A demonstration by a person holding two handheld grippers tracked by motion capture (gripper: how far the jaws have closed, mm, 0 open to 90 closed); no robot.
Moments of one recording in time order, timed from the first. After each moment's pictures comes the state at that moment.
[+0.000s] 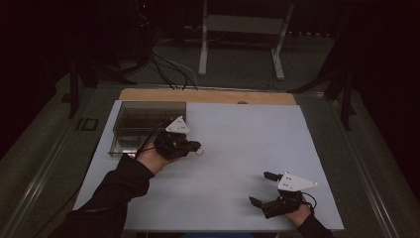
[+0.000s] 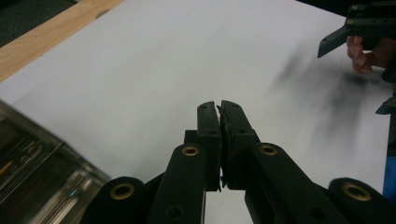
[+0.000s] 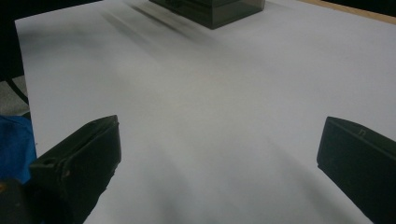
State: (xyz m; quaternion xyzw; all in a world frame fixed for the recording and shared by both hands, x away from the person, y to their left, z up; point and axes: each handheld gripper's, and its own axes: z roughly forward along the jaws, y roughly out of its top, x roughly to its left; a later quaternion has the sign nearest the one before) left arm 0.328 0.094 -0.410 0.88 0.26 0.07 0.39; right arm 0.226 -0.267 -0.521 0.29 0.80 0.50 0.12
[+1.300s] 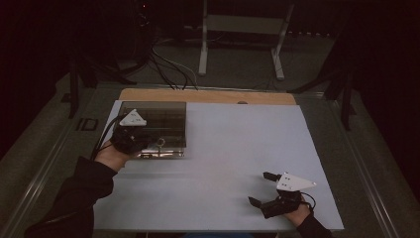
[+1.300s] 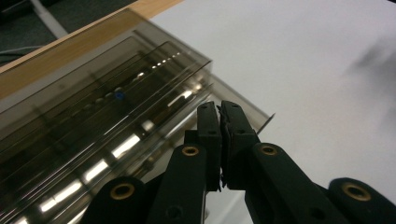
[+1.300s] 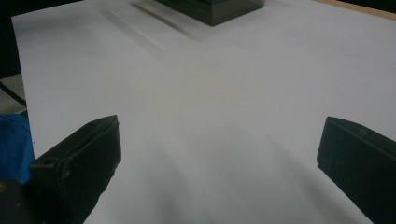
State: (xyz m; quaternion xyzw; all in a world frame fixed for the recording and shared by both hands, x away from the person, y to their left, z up) left arm 0.329 0.195 -0.400 0.85 0.35 0.13 0.37; right arm 0.226 -0.265 -0.522 0.30 0.81 0.50 0.12
